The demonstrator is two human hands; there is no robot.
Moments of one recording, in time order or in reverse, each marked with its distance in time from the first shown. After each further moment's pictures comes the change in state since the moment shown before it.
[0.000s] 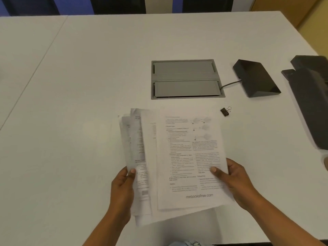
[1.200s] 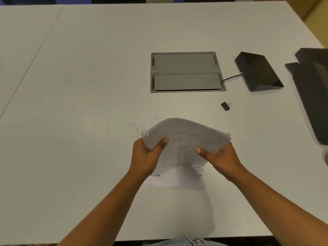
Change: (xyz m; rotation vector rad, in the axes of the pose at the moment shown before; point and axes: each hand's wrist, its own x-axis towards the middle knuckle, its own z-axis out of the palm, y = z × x) left_hand 0.024 0.040 0.067 0.153 -0.200 0.446; right_hand 0.030 -0.033 0.028 -0.230 -0.037 -0.261
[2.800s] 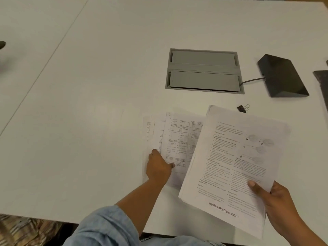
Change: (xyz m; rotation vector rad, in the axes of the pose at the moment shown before) left_hand 0.009 -0.125 0.026 0.730 0.111 -0.483; right_hand -0.073 0.069 -0.082 0.245 0.237 0.387
